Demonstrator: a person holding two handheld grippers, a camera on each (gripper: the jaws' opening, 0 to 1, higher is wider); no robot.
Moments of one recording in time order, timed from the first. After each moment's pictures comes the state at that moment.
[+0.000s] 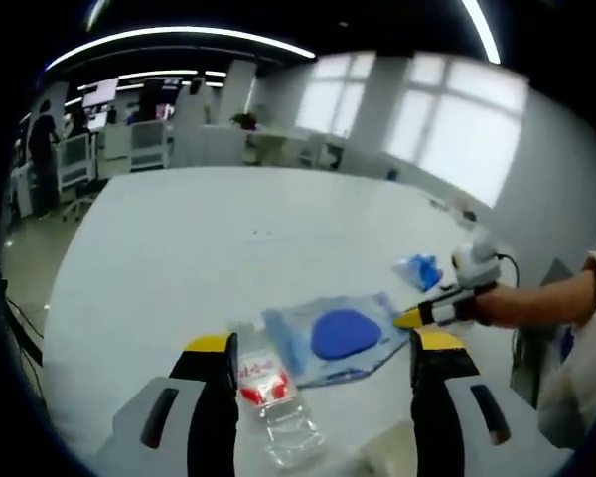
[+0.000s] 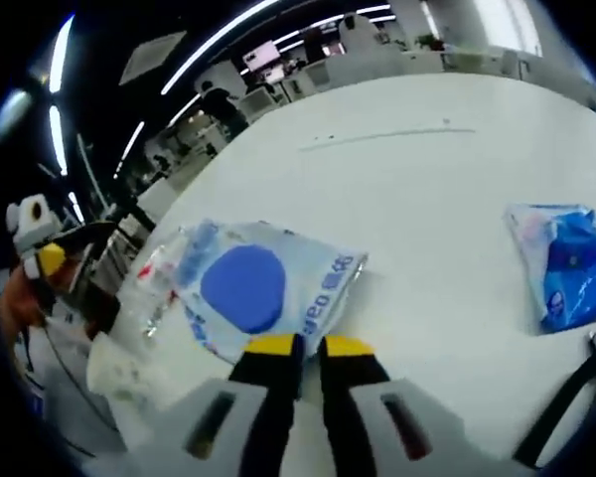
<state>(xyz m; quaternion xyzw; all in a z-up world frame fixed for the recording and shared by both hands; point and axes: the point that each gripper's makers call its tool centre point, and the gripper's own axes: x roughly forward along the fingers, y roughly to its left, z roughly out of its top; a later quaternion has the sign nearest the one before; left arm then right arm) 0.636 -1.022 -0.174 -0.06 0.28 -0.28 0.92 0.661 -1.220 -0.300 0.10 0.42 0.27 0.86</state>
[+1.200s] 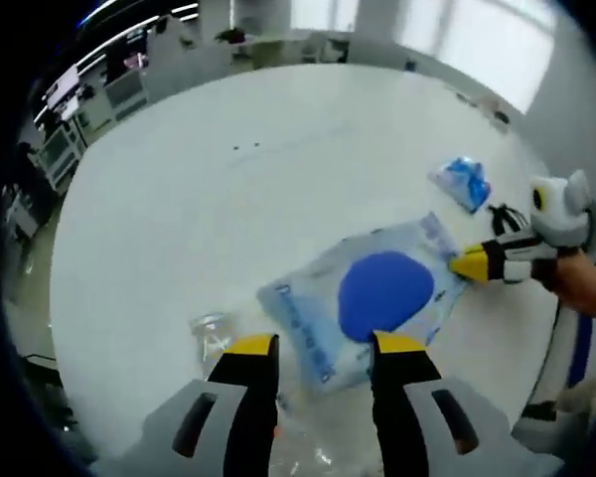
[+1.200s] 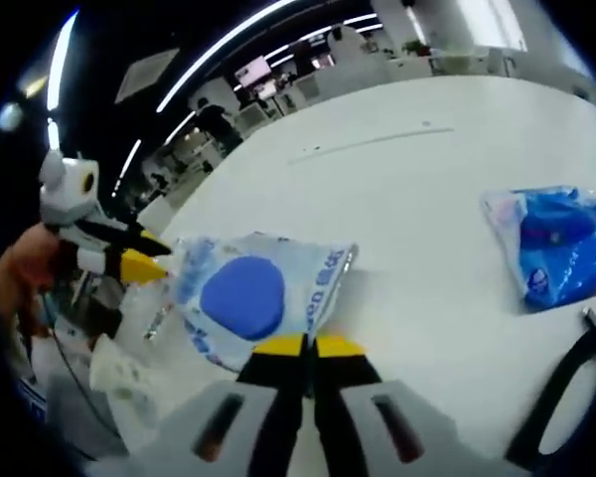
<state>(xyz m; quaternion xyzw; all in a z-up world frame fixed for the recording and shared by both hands) 0.677 -1.067 -0.258 0.07 0.49 -0.24 0.83 0.656 -1.237 -0.299 0.13 0.40 0.26 0.87</state>
